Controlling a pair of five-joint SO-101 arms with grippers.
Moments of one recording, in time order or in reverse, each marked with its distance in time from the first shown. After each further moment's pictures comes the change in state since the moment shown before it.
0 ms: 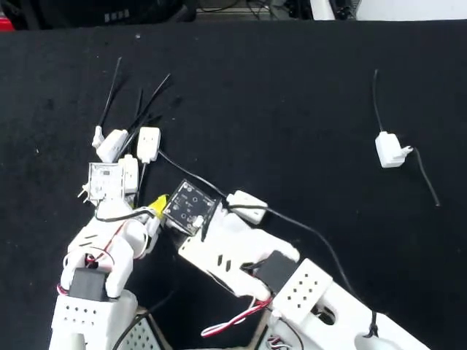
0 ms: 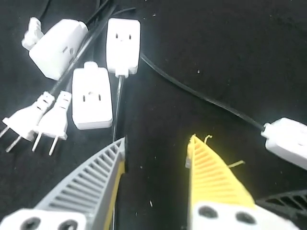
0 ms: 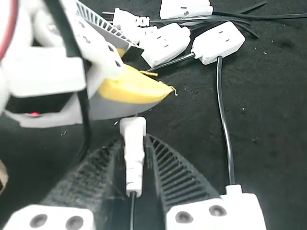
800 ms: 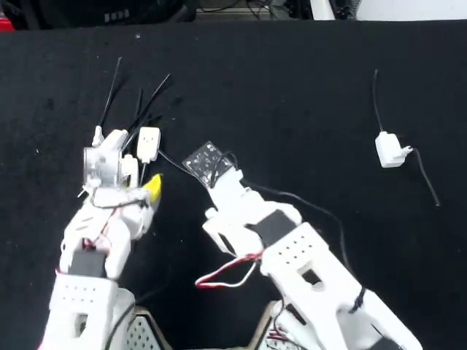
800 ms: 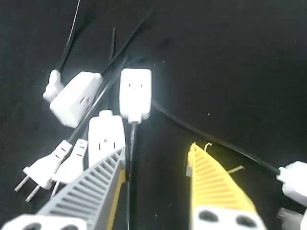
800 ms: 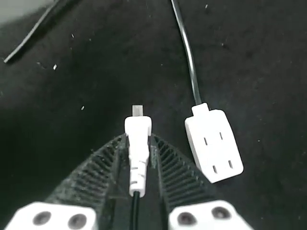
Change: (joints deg) left arm -3.4 22.1 -8.2 -17.8 -3.5; right arm 14.1 18.9 -14.6 18.6 -2.0
